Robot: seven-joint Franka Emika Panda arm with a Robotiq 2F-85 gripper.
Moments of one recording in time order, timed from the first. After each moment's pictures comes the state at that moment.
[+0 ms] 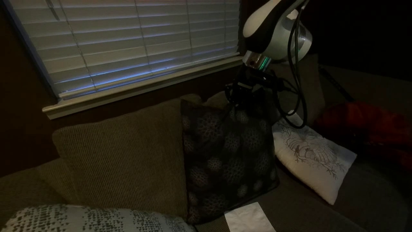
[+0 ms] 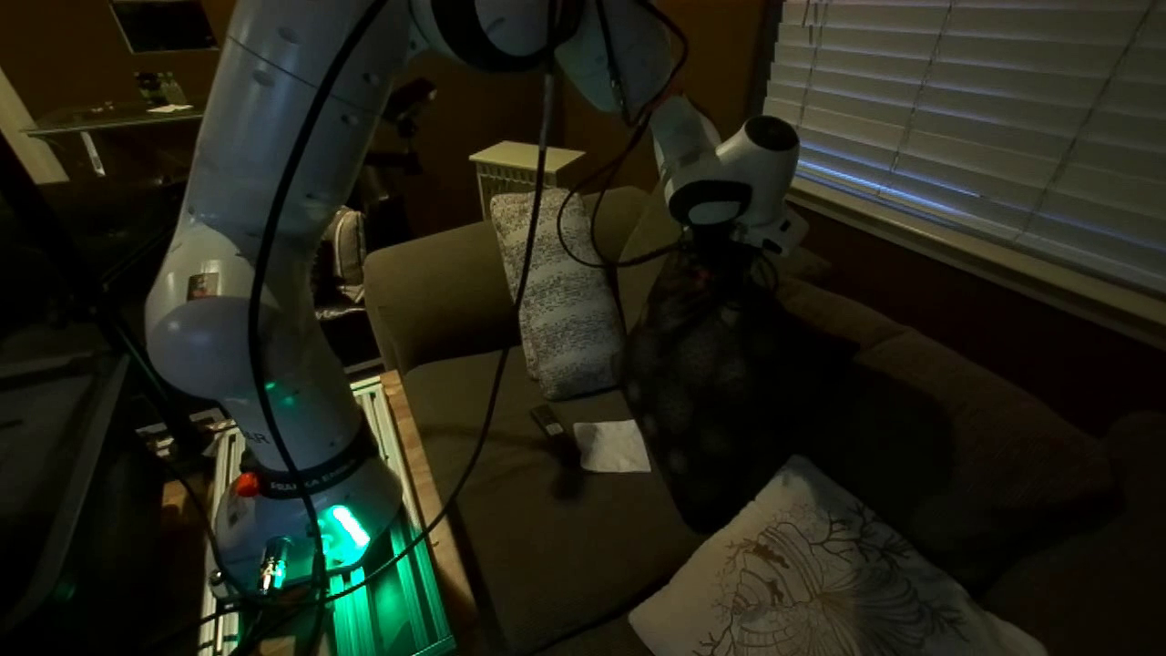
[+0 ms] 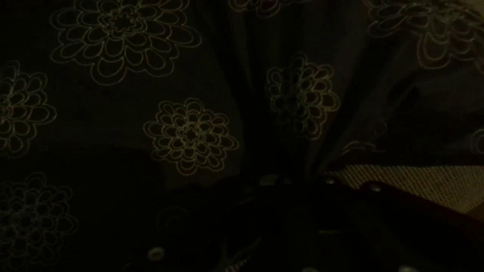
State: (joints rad) arm -0.02 0.59 0.11 -1.82 0.55 2.68 0.01
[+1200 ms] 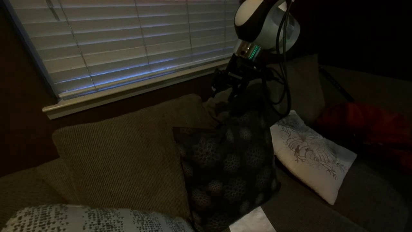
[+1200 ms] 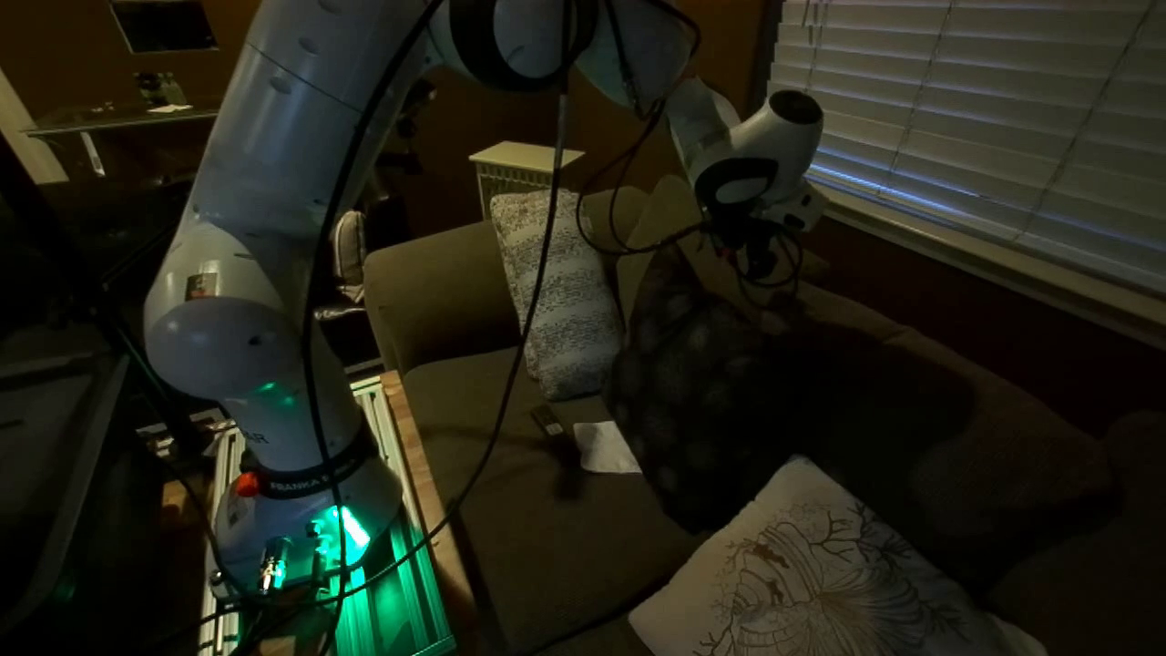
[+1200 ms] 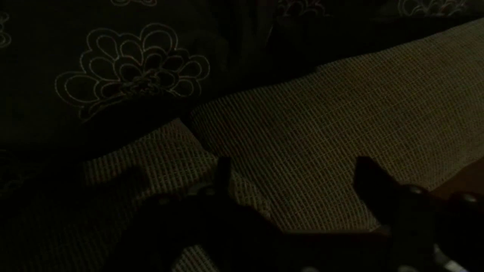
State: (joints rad) arm -0.03 0.64 0.12 -1.65 0.48 2.59 0.03
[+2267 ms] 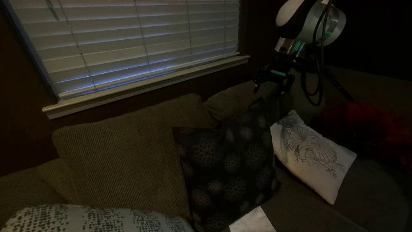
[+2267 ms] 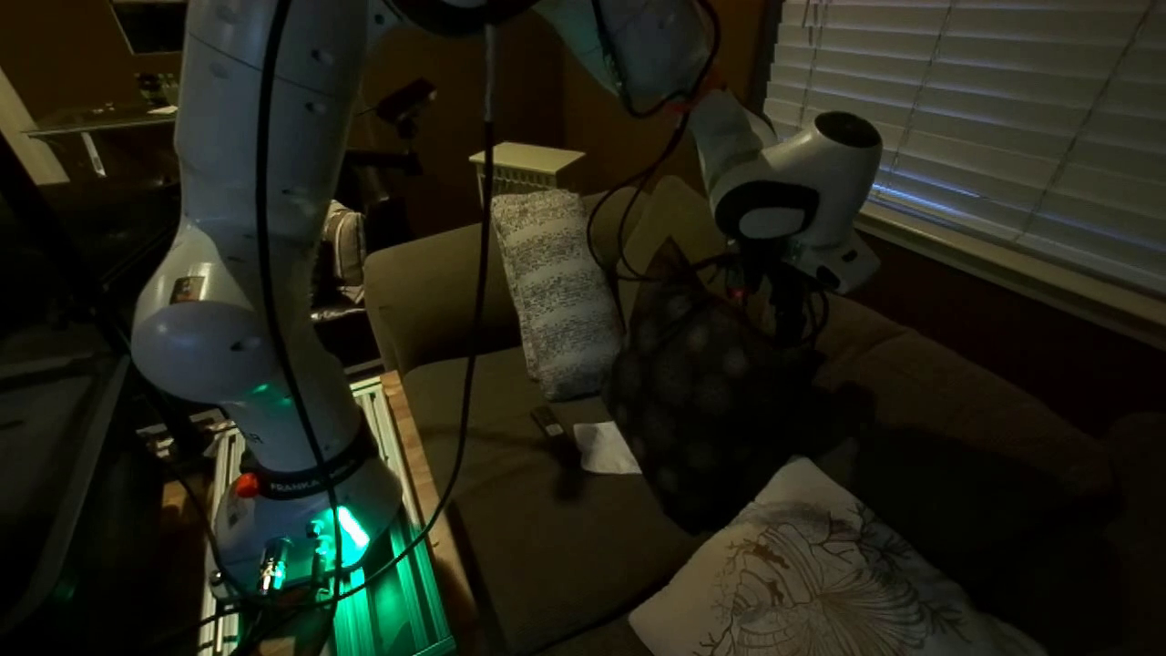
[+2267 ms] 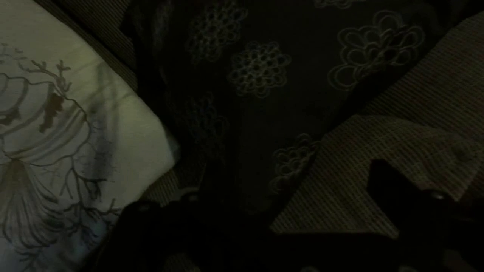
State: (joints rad) arm -0.12 0.48 -0.04 -1.90 0.45 2.54 0.19
